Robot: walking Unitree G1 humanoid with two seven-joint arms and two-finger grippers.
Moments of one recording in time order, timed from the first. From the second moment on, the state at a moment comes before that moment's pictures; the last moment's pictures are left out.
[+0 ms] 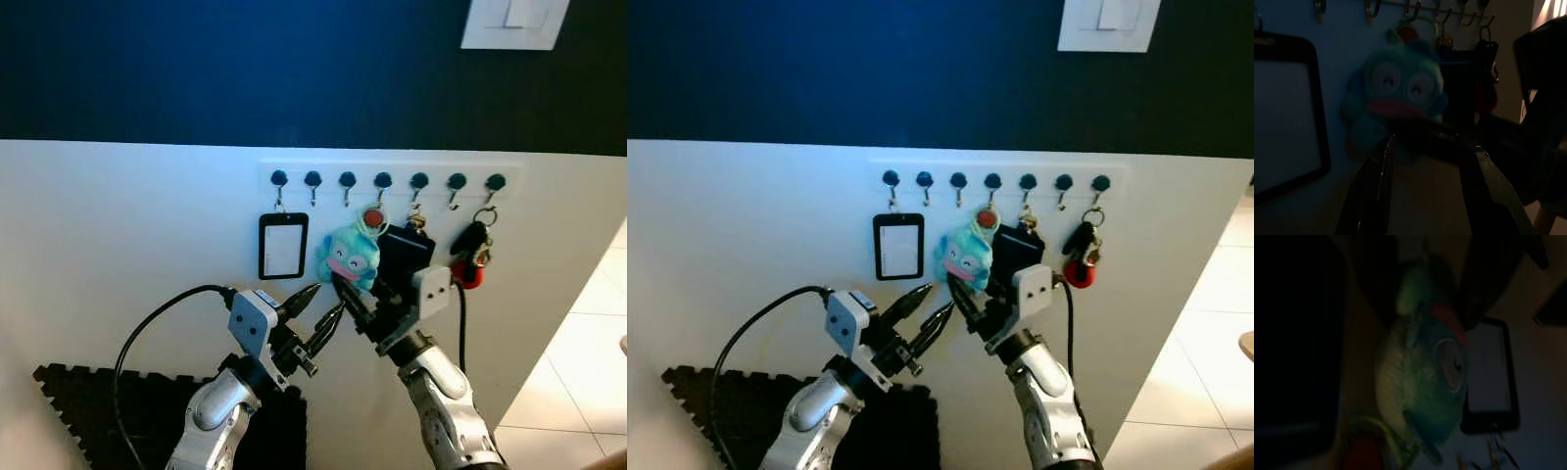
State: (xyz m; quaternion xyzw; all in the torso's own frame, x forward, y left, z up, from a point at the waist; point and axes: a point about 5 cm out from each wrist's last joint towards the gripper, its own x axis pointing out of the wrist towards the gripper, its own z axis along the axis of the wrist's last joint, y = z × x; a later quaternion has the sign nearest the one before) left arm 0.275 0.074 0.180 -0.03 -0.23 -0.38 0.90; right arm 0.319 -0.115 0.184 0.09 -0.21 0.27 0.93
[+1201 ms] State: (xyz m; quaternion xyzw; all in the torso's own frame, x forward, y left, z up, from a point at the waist) left arm 0.282 0.088 0.179 -0.01 -0.21 -0.34 0.91; right arm 0.320 -0.136 0.195 0.11 -0.21 0.19 0.95
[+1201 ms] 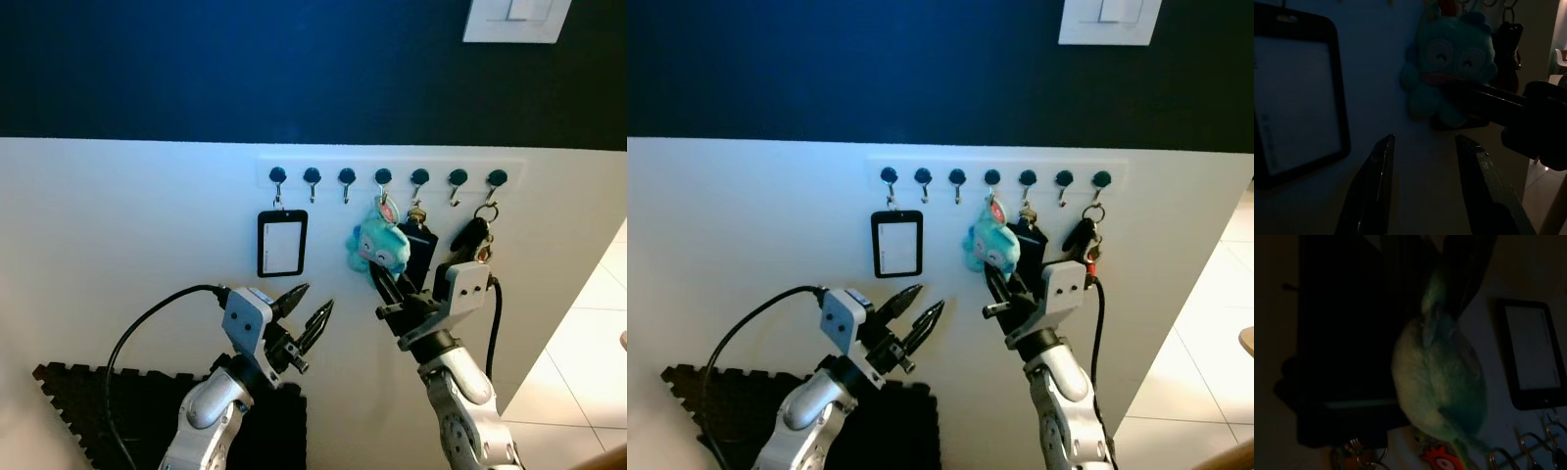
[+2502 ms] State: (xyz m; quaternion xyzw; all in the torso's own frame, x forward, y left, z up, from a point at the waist) left arm 0.284 0.093 0.177 -0.01 -0.22 -0.32 0.92; right arm 0.295 -0.094 0.234 0.10 -0.29 0.30 0.91
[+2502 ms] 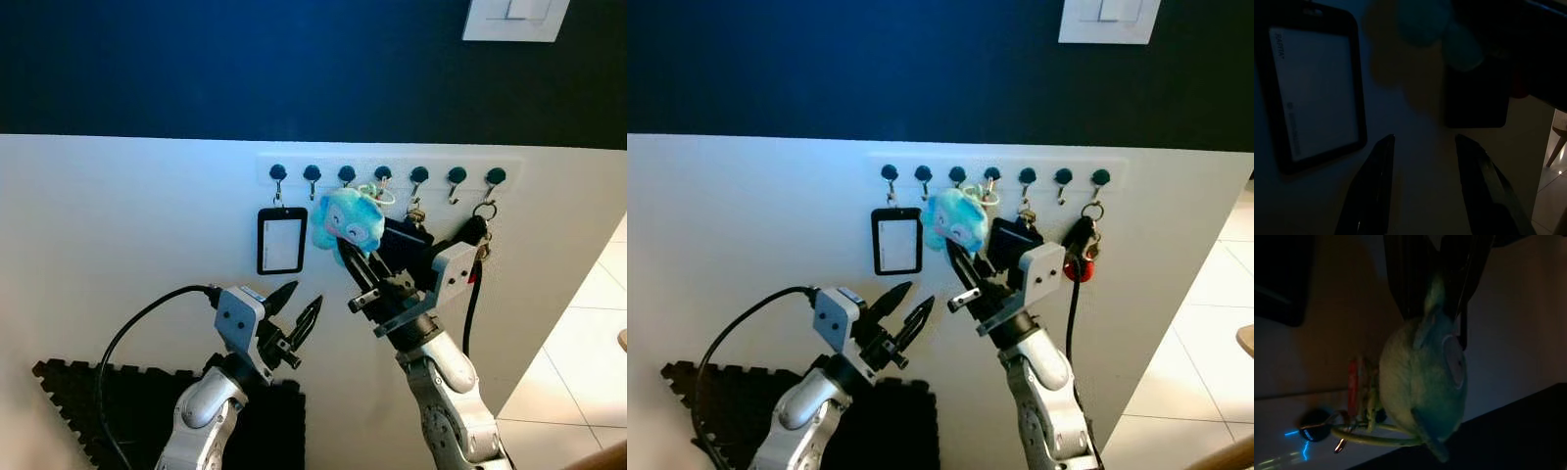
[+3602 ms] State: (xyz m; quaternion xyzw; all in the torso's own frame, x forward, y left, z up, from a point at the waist) left arm 0.282 0.085 0.174 0.01 -0.21 -0.34 0.92; right arm 0.318 -0.114 0.251 0.22 -0.26 0.24 0.91
